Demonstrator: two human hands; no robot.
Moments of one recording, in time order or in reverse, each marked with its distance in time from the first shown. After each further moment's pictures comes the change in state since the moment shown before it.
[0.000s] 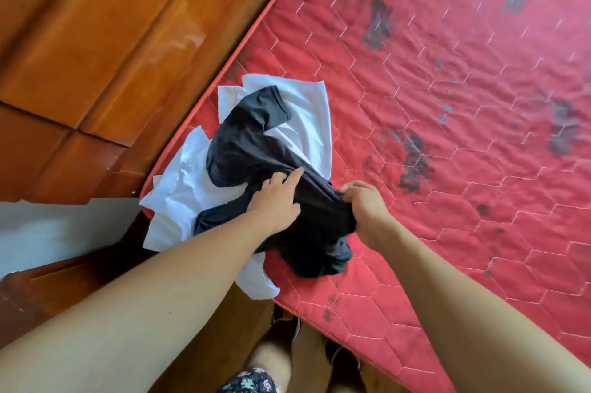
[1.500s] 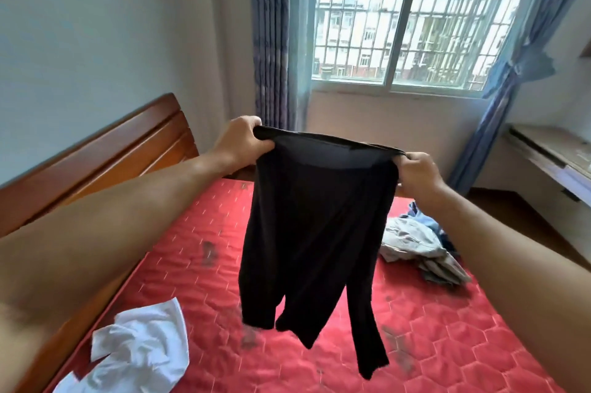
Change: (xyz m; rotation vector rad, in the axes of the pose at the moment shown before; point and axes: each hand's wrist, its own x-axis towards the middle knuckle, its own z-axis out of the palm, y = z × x) left_hand -0.358 0.540 -0.296 -0.186 0.810 0.908; right_hand -0.462 -0.178 -0.571 0.060 0.695 -0.788
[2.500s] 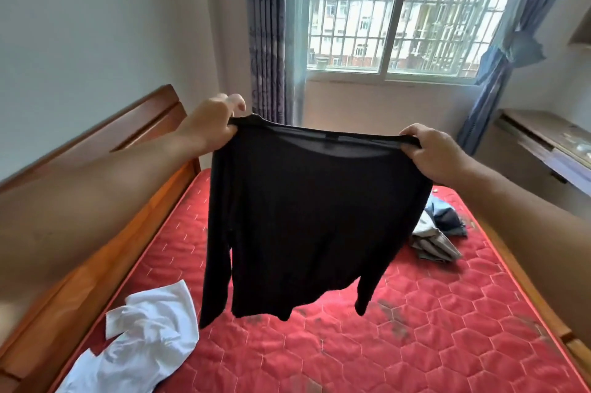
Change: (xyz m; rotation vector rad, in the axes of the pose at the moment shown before) left_hand -0.036 -0.015 -0.062 0.410 -0.079 0.190; right_hand -0.051 -0.016 -0.049 -0.604 -0.027 -0.365
